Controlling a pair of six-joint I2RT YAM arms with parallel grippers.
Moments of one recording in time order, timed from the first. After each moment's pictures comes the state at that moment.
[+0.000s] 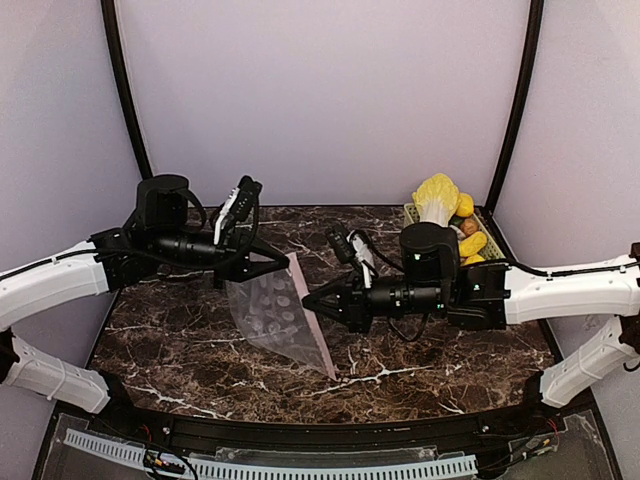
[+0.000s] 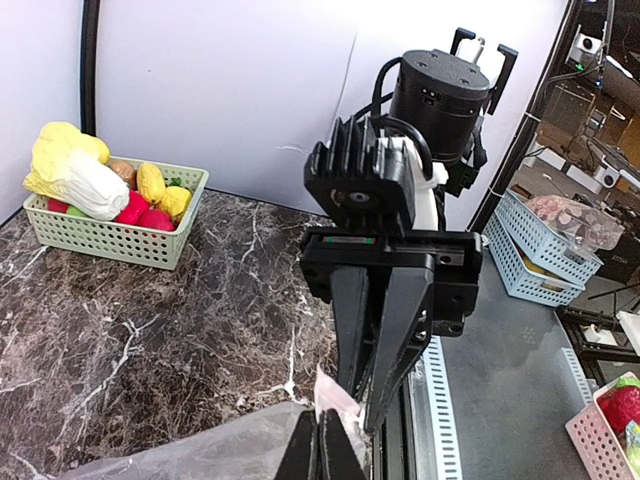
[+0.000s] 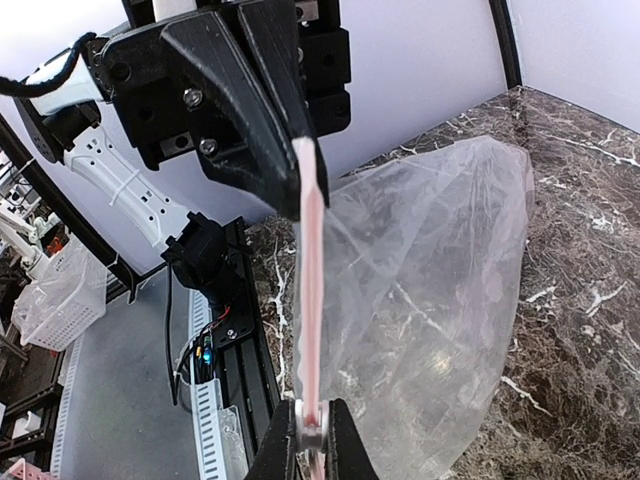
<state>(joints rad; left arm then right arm) -0.74 1.19 0.98 -0.08 0.76 -0.06 1.14 1.37 0.93 0.16 -0.28 0.35</state>
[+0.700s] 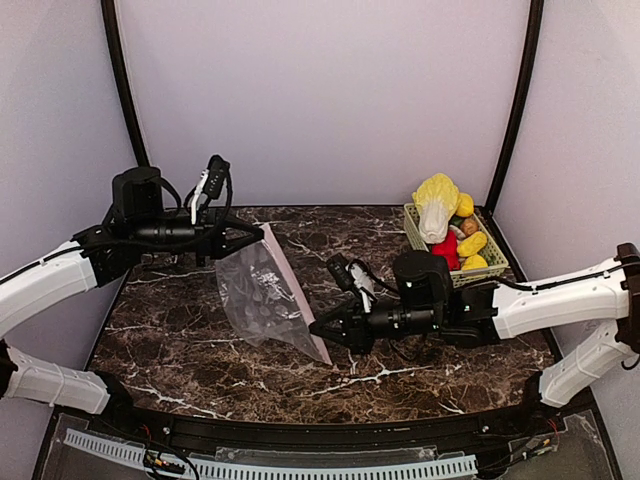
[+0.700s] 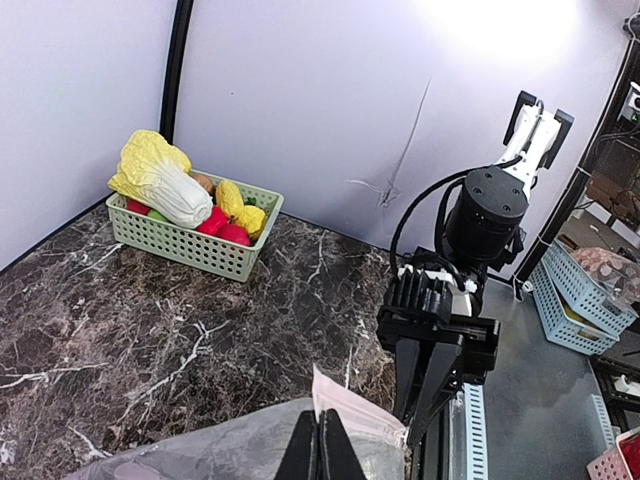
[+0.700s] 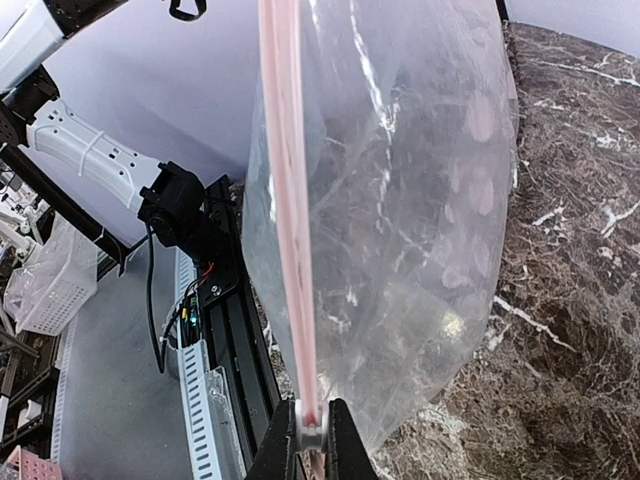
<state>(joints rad) -0.58 1.12 0.96 -0.06 0.75 -0.12 1.15 1.40 0.80 0.24 -0.28 0.41</state>
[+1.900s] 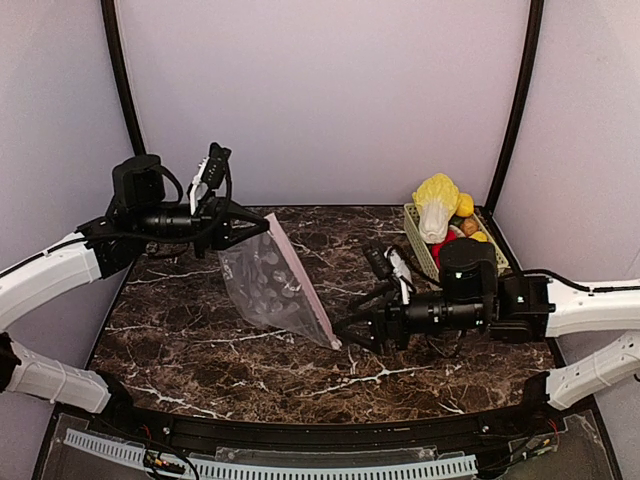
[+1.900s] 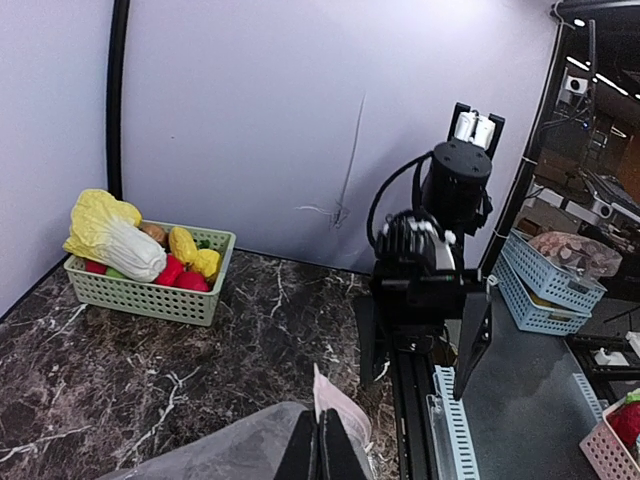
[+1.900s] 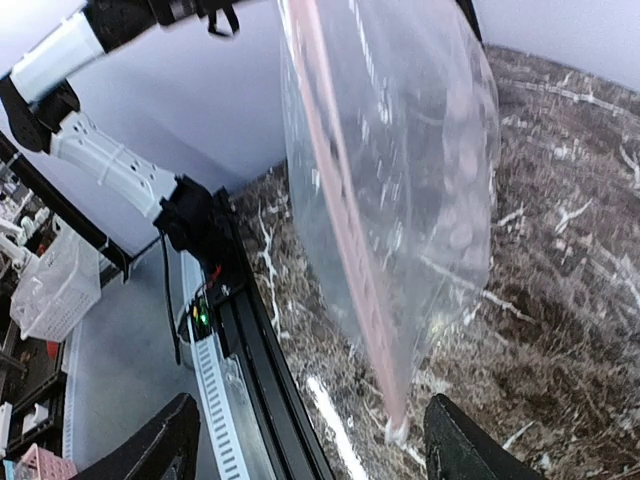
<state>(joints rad) -0.58 1.17 1.02 0.02 0.91 -0.08 1.18 1.14 0.79 -0.01 -0.19 0.41</state>
